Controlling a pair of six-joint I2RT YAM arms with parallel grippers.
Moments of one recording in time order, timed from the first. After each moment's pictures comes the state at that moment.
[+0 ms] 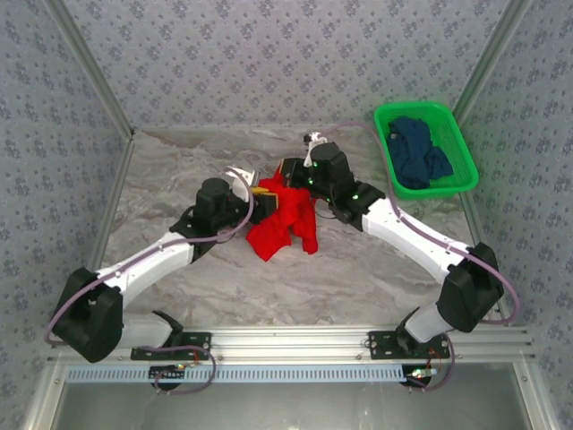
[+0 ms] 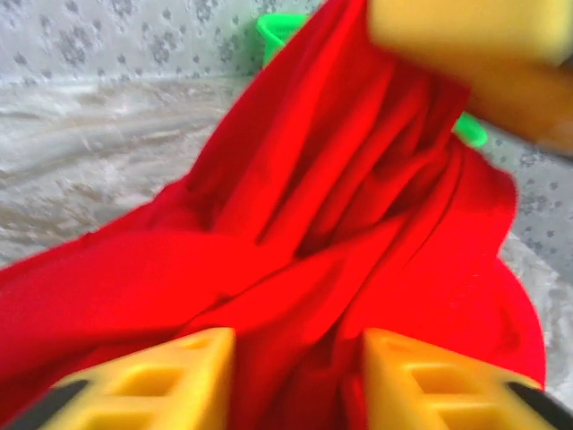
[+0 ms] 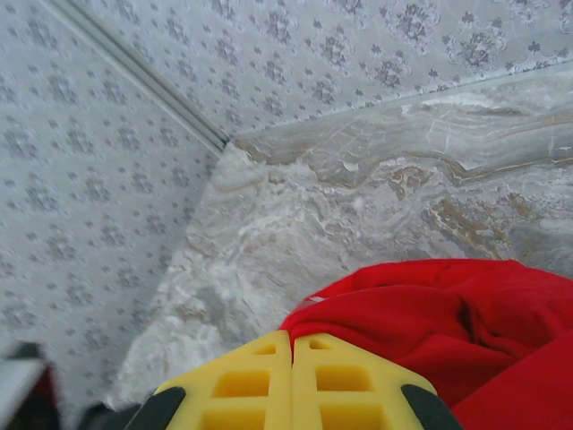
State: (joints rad) left arm -0.60 1.29 0.76 0.23 0.28 -0.31; right arm 0.70 1.48 1.26 -0.11 0.02 0.68
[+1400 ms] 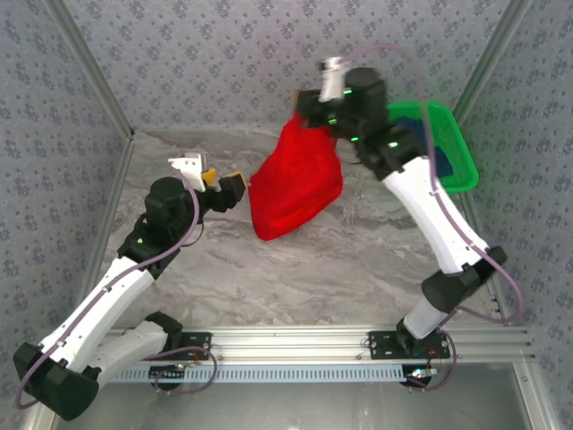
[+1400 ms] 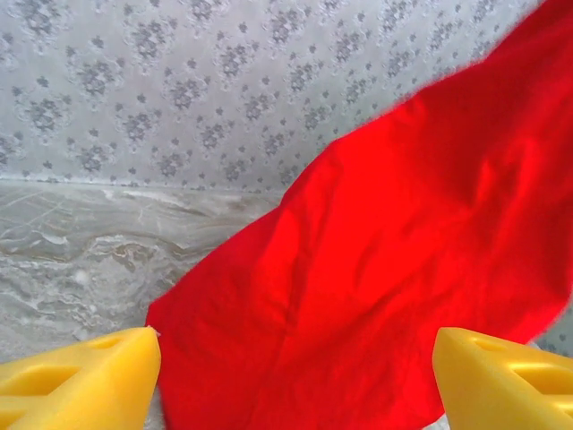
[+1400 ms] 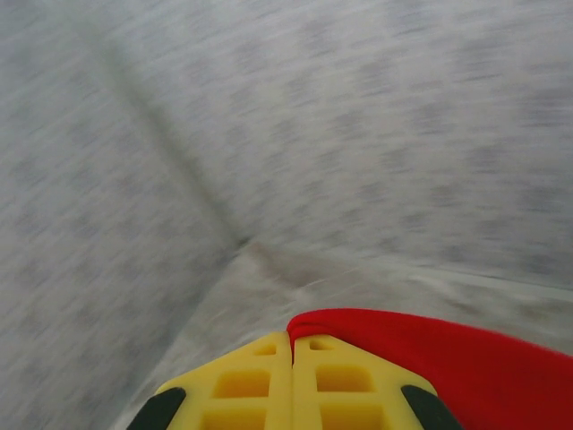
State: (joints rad) left arm -0.52 0.92 0.89 -0.14 0.01 -0.41; right arm 0.63 1.65 2.02 -0.54 -0.11 0.33
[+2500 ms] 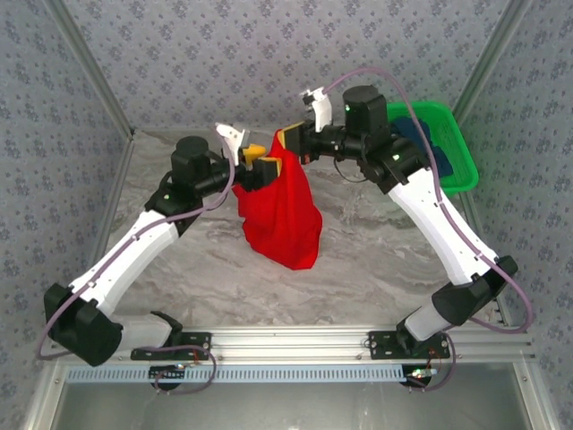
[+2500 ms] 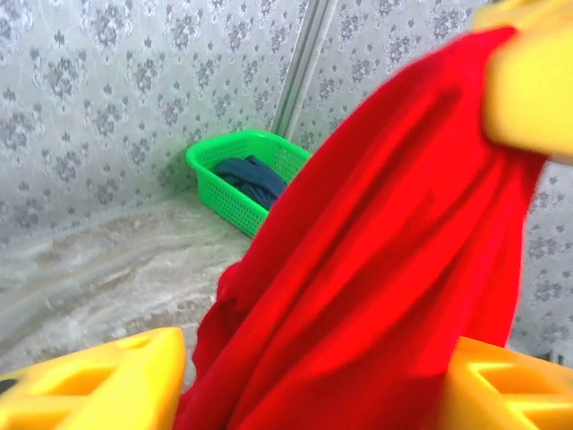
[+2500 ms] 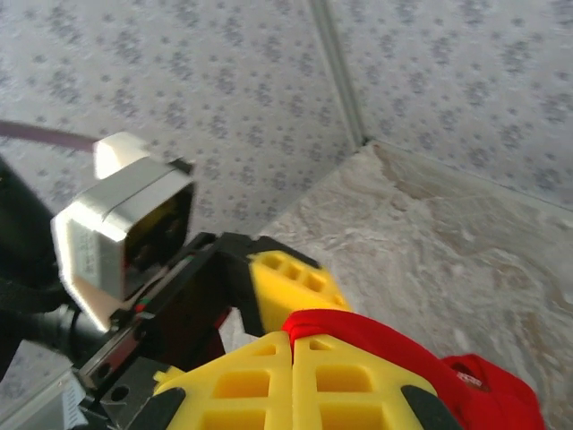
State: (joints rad) left arm -0.52 1.29 1.19 -0.04 0.46 -0.25; right arm 0.55 1.54 1.84 -0.59 -0.47 0.24
